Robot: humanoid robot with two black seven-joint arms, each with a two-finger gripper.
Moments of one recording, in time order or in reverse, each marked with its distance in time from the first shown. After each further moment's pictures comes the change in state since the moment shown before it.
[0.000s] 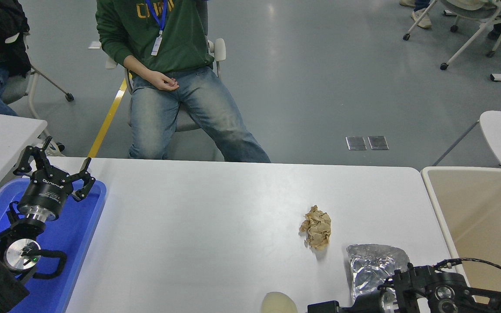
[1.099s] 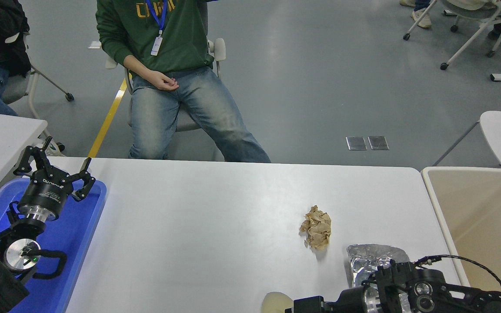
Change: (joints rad) left arm 0.000 0.000 0.000 0.000 0.000 0.000 0.000; right arm 0.005 0.101 0.003 -0.087 -0.059 0.000 0.000
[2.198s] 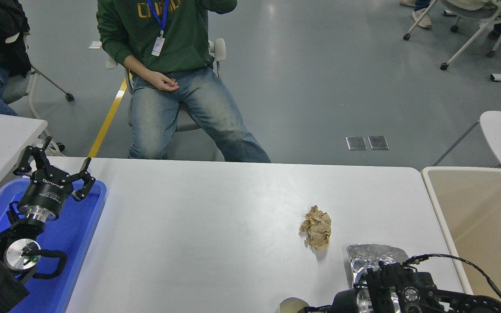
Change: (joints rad) left arm 0.000 0.000 0.000 0.000 0.000 0.000 0.000; right arm 0.007 0.027 -0.006 -0.035 -0.160 0.022 -0.004
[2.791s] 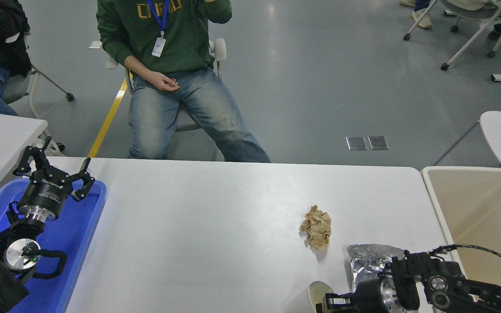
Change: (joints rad) left arm 0.000 0.001 0.000 0.000 0.000 0.000 0.000; right arm 0.011 -0.184 0.069 0.079 0.071 0.014 -0.004
